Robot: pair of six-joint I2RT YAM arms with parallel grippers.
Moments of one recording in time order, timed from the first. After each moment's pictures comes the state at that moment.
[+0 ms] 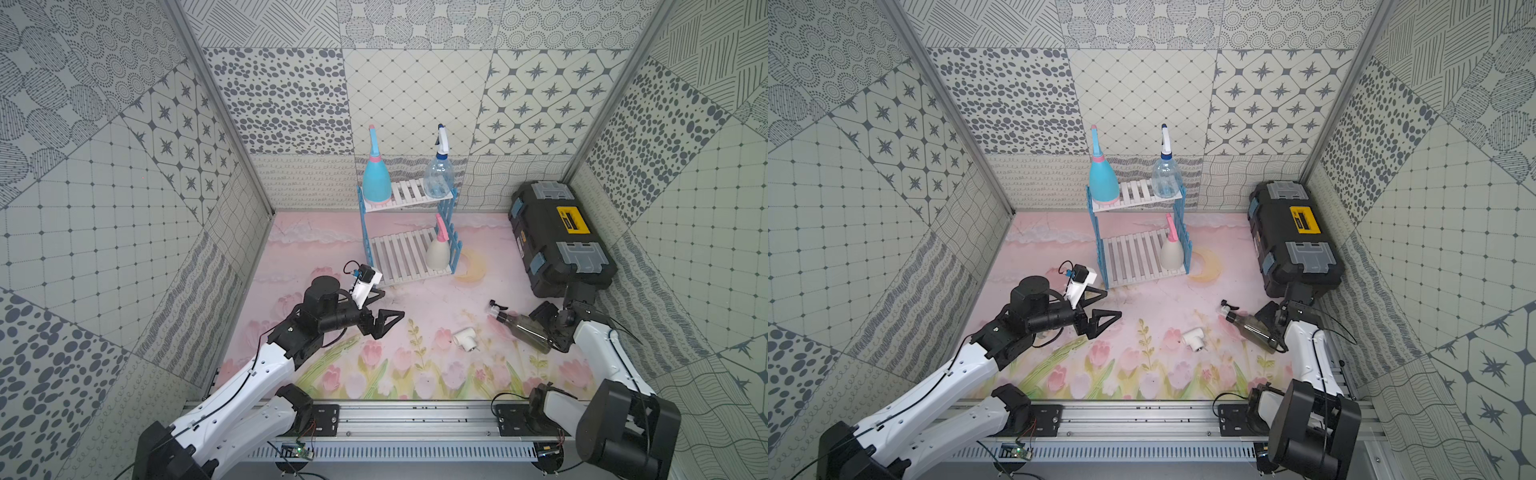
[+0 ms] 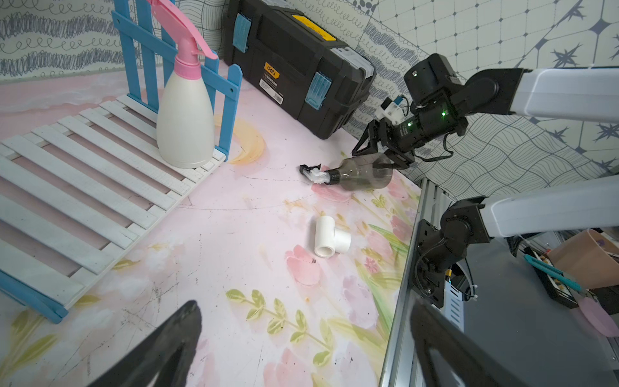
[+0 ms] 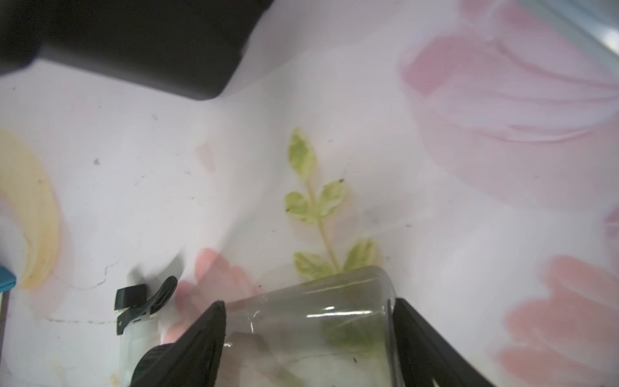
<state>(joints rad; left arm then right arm) -0.51 0.90 0.66 -0.15 0.56 -0.16 -0.30 1.12 0.61 -0.63 -0.02 0.58</state>
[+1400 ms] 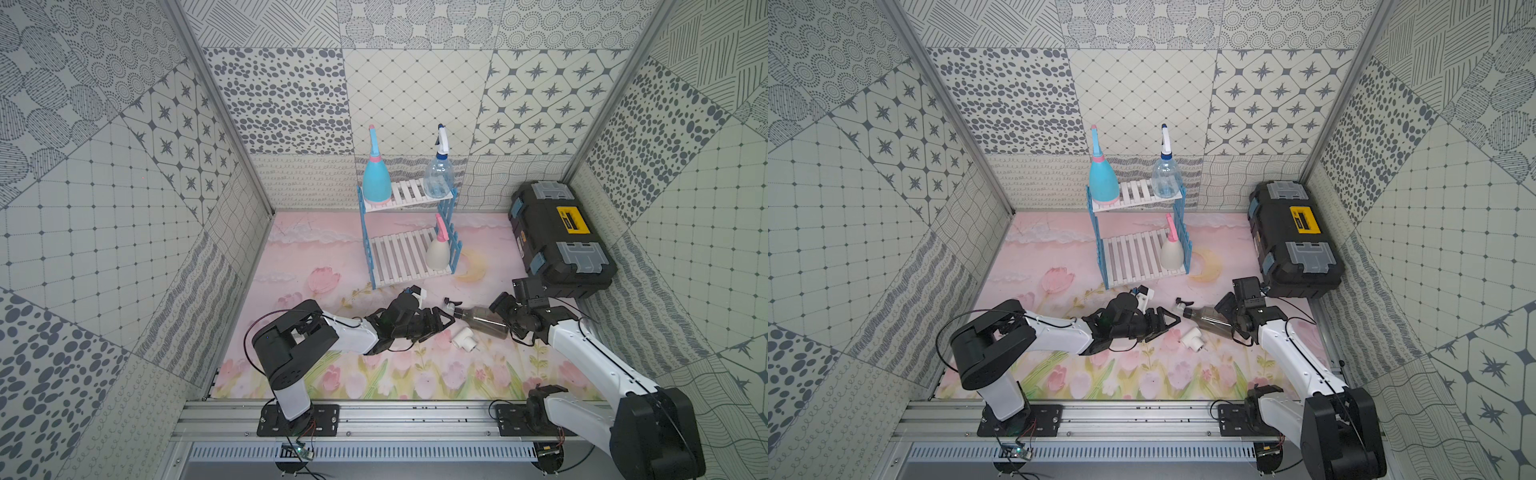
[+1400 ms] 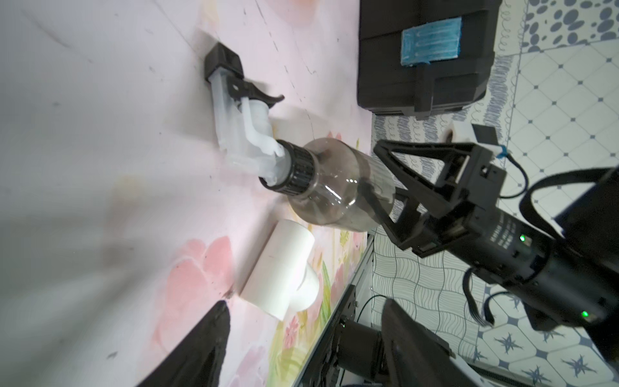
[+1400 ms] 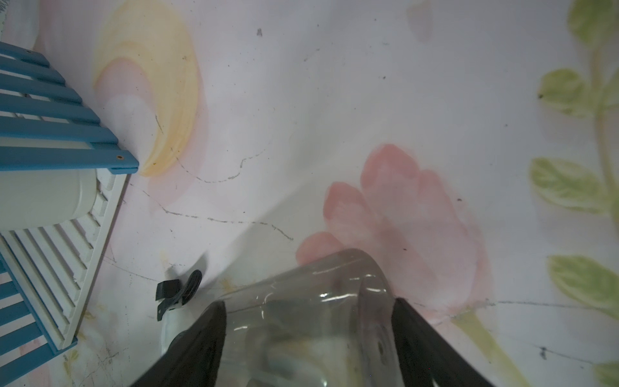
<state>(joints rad) -0.88 1.79 0.75 0.56 0.32 -1.24 0.18 1.09 0.60 -0.53 0.05 0.93</state>
